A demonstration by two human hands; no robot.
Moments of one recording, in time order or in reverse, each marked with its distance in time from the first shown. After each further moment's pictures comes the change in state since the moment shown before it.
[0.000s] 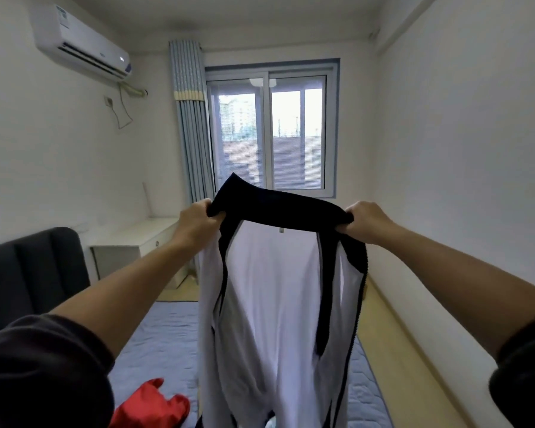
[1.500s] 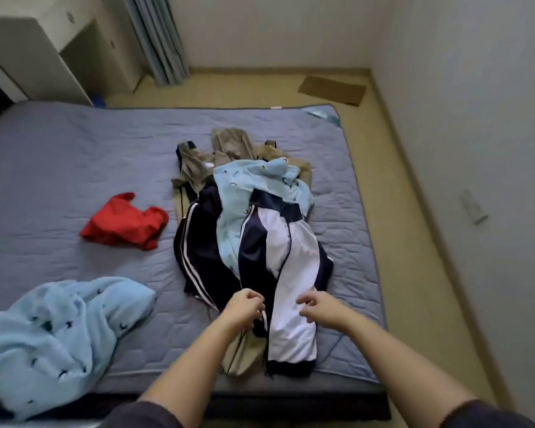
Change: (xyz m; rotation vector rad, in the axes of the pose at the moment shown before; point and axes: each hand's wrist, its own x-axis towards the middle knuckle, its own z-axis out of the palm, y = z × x) left_hand -0.335 -0.208 0.334 -0.299 -0.985 -1.185; right_hand -0.255 0.109 0.442 0.550 -1.097 0.704
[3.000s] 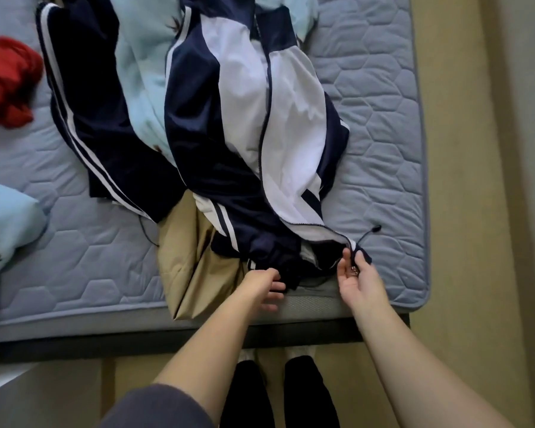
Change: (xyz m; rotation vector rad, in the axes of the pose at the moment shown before) left_hand 0.223 -0.195 0.170 -0.203 -0.212 -0.560; right_hand 0.189 0.251 0.106 1.856 0.675 0.457
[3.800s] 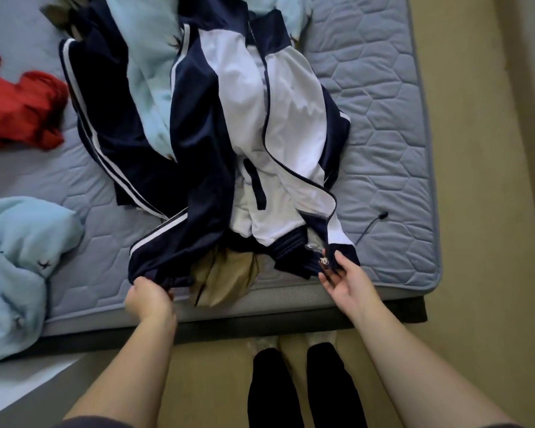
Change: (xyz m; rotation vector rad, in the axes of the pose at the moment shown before) left_hand -0.057 -0.017 -0.146 -0.771 1.024 0.251; right_hand -0.025 0.027 -0.009 -0.299 -0.124 0.213
